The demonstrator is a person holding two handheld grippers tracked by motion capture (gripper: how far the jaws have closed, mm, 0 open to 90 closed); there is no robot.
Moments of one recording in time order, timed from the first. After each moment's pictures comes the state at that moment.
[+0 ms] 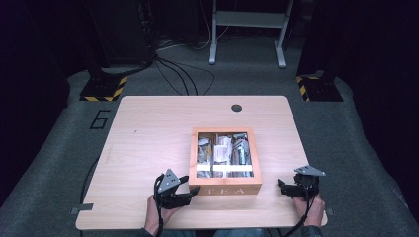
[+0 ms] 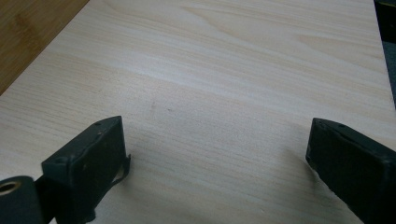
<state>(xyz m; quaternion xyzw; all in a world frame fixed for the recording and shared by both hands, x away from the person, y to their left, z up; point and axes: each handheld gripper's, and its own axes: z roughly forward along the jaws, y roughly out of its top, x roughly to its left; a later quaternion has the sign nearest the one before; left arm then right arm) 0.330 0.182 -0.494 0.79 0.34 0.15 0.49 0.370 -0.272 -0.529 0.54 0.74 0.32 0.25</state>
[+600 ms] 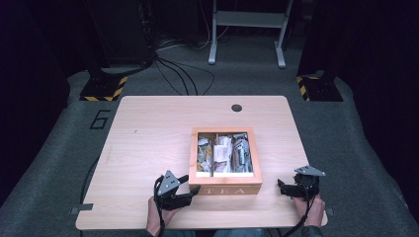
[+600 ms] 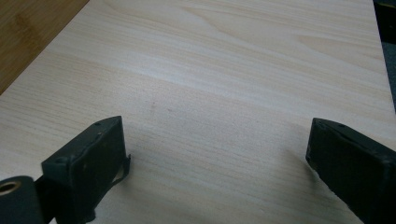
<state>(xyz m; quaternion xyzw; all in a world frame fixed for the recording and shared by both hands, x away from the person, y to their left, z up) 0.324 0.181 -0.494 0.78 0.34 0.17 0.50 0.370 -0.272 -0.529 0.54 0.74 0.32 0.25</state>
